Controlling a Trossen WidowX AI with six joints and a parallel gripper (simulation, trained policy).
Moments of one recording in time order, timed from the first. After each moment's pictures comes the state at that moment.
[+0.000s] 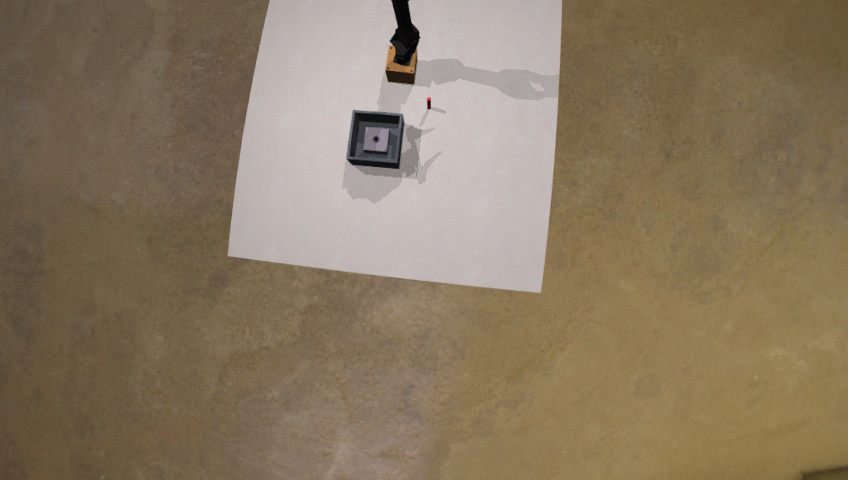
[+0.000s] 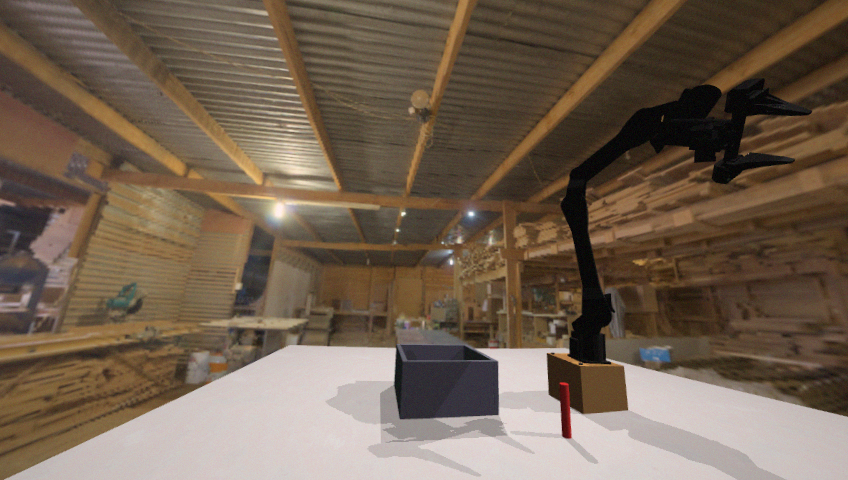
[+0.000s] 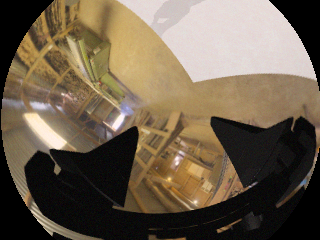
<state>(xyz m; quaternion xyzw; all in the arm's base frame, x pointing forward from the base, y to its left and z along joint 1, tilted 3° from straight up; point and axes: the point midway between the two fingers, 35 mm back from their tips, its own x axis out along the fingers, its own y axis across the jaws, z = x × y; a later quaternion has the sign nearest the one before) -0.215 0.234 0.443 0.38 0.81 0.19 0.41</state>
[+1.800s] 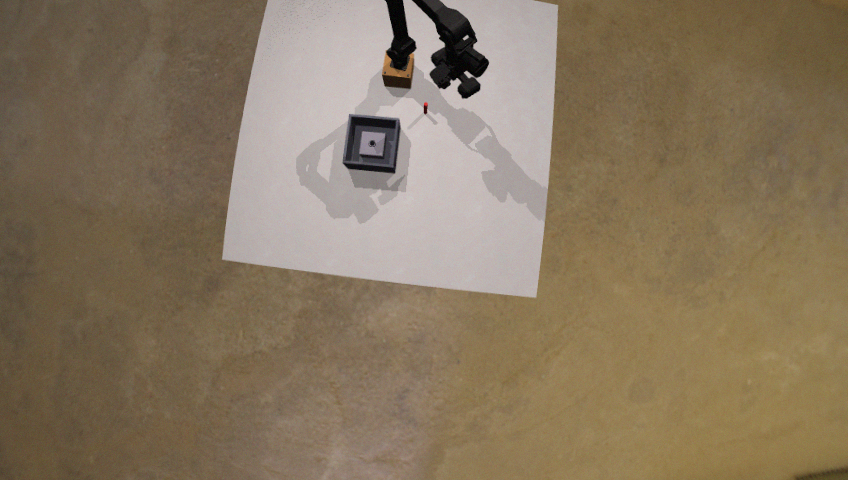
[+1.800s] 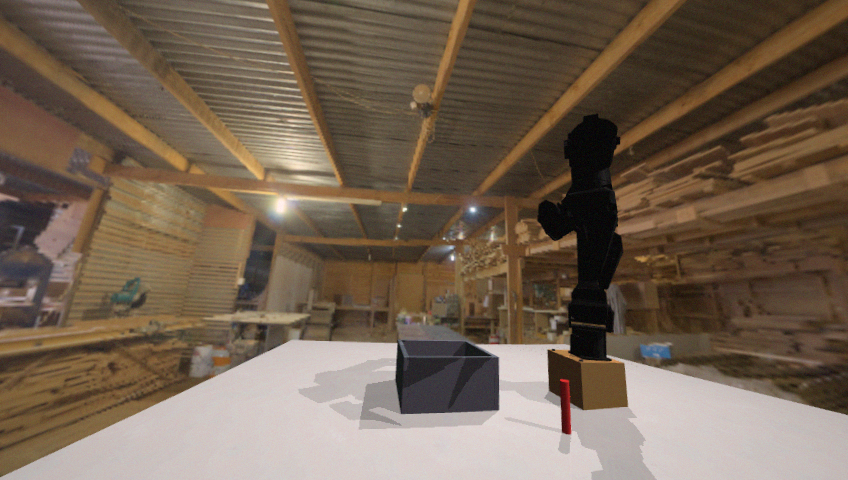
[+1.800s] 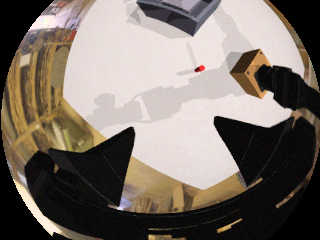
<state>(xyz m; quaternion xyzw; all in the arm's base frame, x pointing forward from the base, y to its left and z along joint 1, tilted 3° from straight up) 0.131 0.226 0.194 0.32 0.65 -0.16 0.67</state>
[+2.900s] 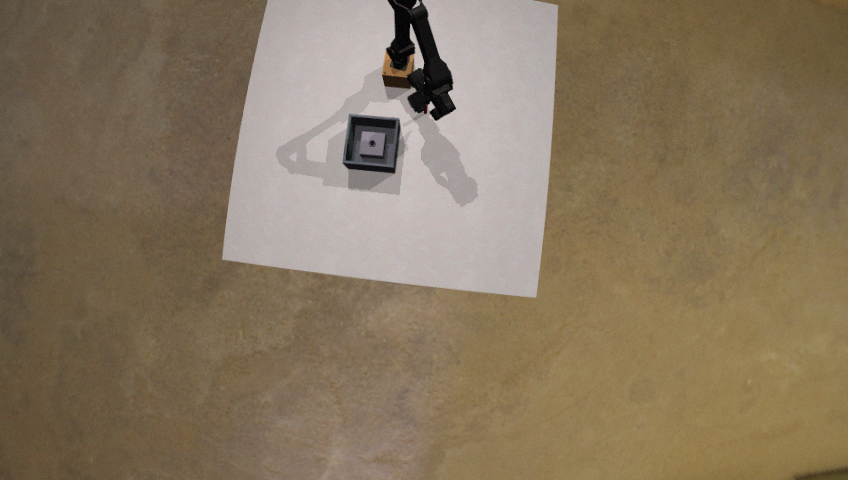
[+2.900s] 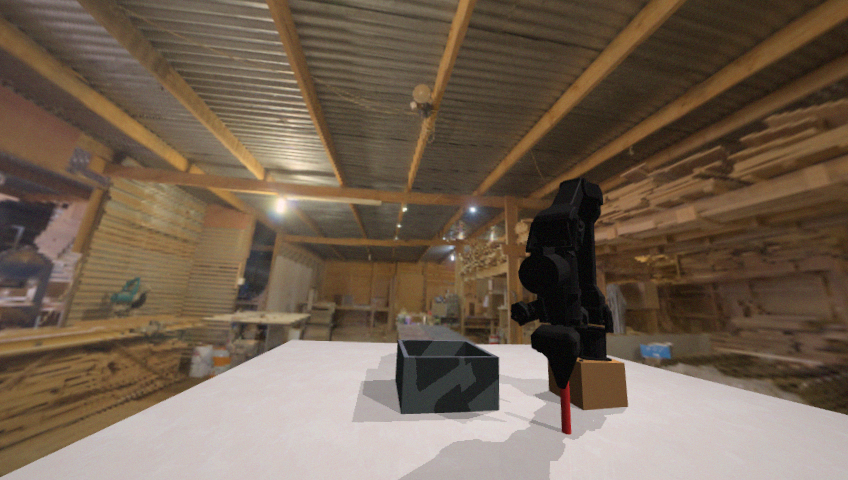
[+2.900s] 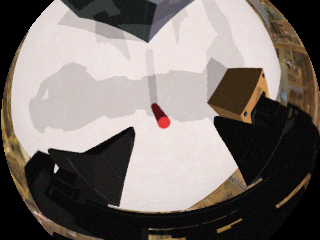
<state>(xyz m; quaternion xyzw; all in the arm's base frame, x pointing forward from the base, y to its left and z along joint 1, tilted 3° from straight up) 0.138 0.143 0.034 0.18 0.70 -0.29 0.63</state>
